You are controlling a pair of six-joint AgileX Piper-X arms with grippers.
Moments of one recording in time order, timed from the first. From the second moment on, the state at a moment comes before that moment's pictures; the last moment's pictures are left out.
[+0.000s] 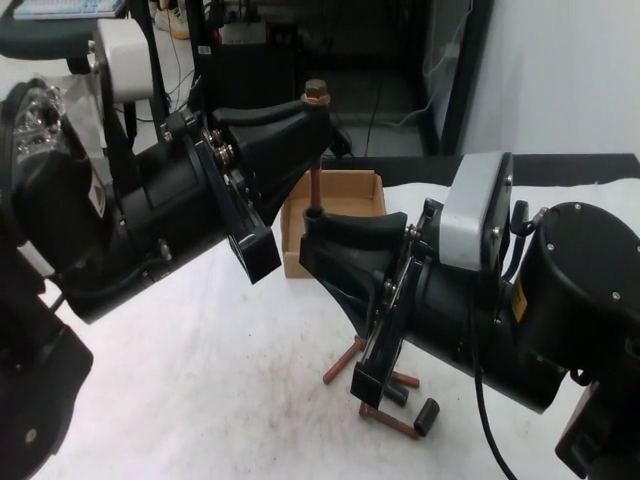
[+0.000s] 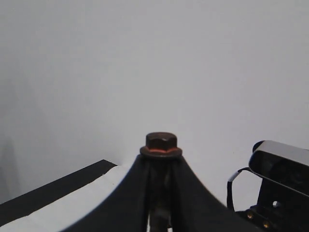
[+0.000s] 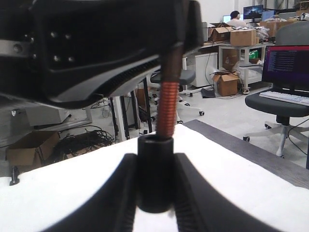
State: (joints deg) left arm -29.7 64.3 -29.6 -41.9 33.3 -17.9; right arm 43.5 73.2 -28.3 -43.2 -16.7 6.1
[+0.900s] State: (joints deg) left arm -29.7 64.3 -29.6 -39.0 34.0 -17.8; right arm 43.1 73.2 -28.3 -47.1 -14.5 6.1
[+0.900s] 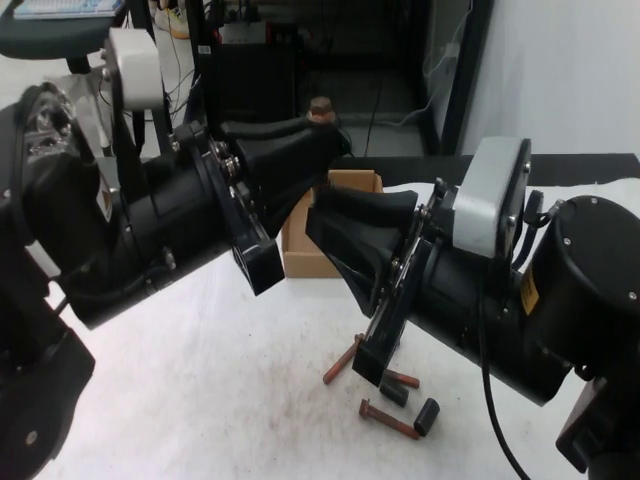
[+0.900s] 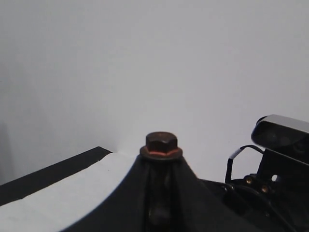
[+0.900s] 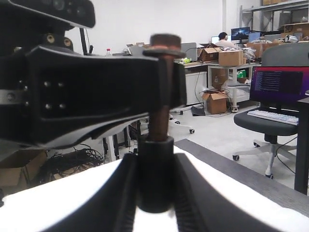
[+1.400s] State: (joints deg) left arm -29.7 64.3 -30.1 -33.9 33.6 -17.6; right arm 42.9 73.3 -28.3 -48.0 -14.1 6.1
